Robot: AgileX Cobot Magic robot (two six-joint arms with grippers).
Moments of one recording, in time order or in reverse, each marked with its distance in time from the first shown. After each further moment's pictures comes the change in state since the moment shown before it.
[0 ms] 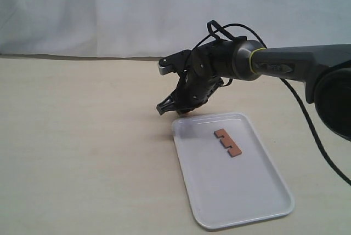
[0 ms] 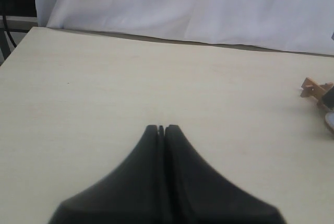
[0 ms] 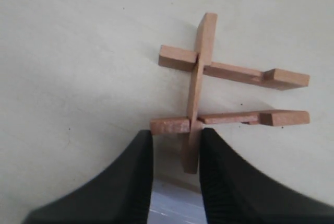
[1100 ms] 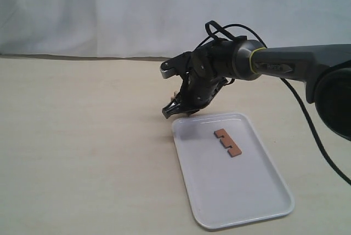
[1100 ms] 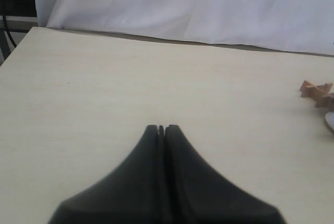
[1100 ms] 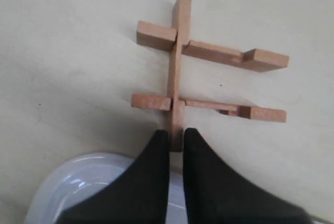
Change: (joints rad) left arm 0.000 0.000 0.000 0.000 0.000 0.000; right arm 0.000 -0.002 0.000 -0.078 0.053 0.008
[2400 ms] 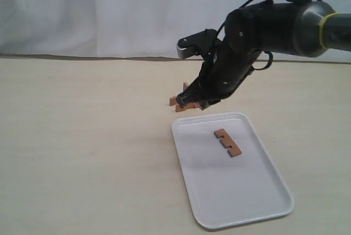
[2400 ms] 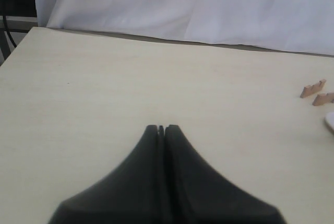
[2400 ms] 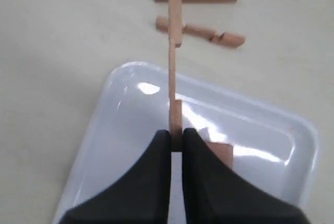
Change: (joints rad) left arm 0.000 0.000 0.000 0.000 0.000 0.000; right arm -0.016 -0.350 0.250 0.150 0.094 -0.095
